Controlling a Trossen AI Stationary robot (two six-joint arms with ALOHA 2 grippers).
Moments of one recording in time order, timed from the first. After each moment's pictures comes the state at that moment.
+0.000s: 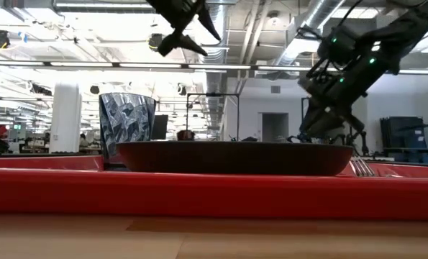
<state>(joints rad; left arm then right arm) 0.37 1.51 1.45 -0.50 -0.05 -0.72 -0.52 1.13 0.47 -0.04 0.10 0.71</state>
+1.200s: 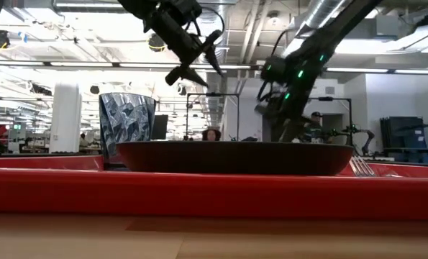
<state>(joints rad) 0.51 1.68 1.45 -0.41 0.04 -0.69 -0.64 1.73 1.08 -0.40 0.13 0.48</state>
